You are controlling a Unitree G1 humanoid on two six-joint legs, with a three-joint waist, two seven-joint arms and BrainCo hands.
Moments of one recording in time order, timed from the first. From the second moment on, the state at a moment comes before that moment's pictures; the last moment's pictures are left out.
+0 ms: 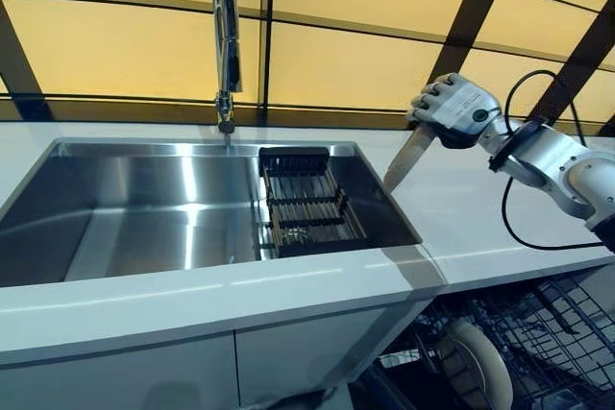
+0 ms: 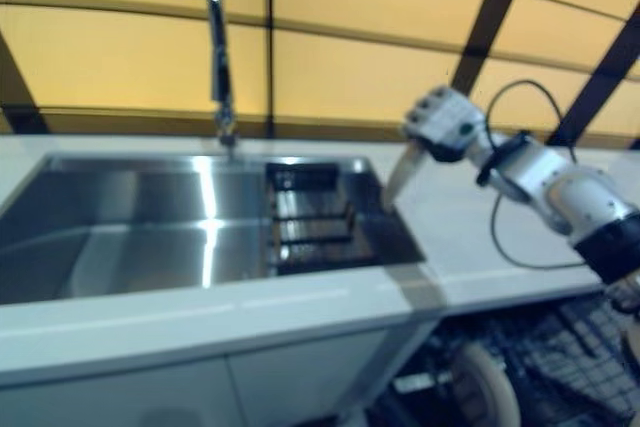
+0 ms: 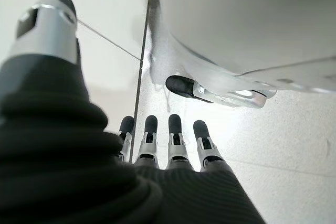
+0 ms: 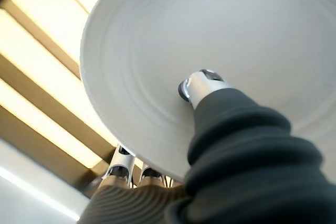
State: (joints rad) left arm 0.06 0.30 -0.13 1.11 -0.49 0.14 0.09; right arm -1.11 -1.20 0.74 0.32 -0.84 -0.22 -0.25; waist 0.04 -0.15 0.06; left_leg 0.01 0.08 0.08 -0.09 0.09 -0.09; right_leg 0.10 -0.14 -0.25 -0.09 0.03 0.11
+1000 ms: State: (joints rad) left arm 0.05 0.30 -0.12 1.15 -0.45 0.16 0.08; right arm -0.64 -1.43 0.37 0.47 -0.76 -0.12 -0.27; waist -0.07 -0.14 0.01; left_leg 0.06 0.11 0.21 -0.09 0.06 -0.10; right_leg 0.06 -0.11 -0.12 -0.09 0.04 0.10
